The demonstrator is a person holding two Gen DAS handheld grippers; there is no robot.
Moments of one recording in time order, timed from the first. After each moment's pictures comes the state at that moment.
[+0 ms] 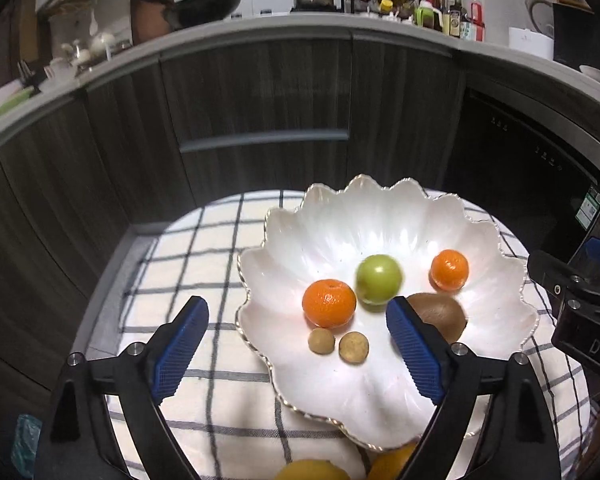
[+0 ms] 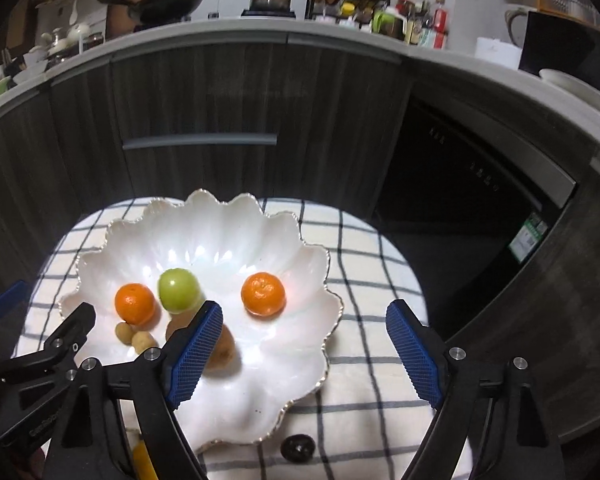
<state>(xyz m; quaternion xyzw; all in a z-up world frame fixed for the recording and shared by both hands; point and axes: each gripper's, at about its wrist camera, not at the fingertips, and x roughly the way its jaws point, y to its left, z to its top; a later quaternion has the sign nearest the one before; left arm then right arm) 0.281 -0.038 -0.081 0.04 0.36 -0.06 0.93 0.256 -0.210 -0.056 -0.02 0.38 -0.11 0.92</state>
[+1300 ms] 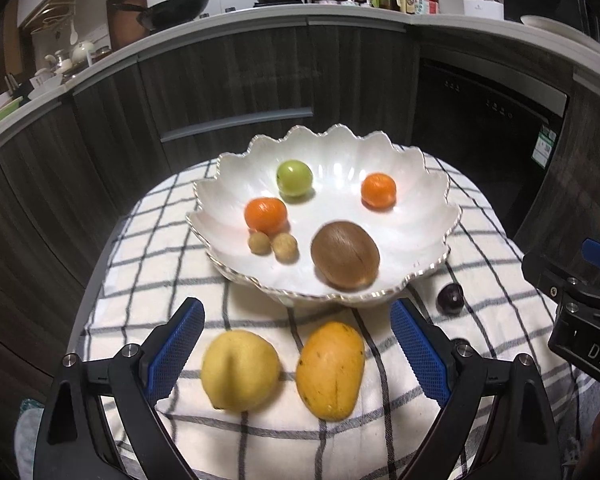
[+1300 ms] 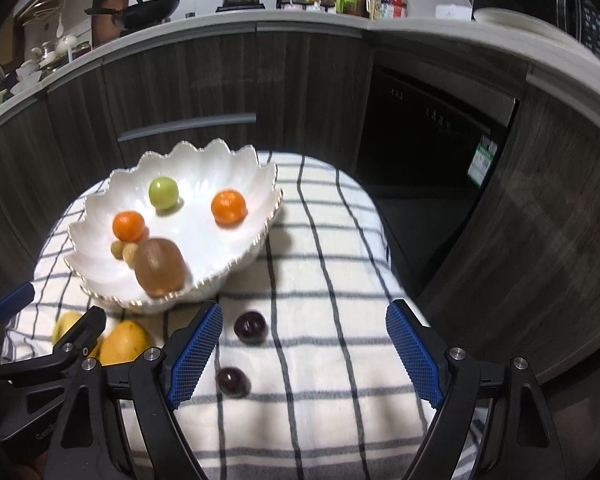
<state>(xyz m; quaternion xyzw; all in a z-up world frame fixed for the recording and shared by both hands) 0.181 -0.076 -0.105 0.07 0.38 -0.10 0.92 0.144 -0.249 -0.084 0.03 0.41 -0.12 0.91</state>
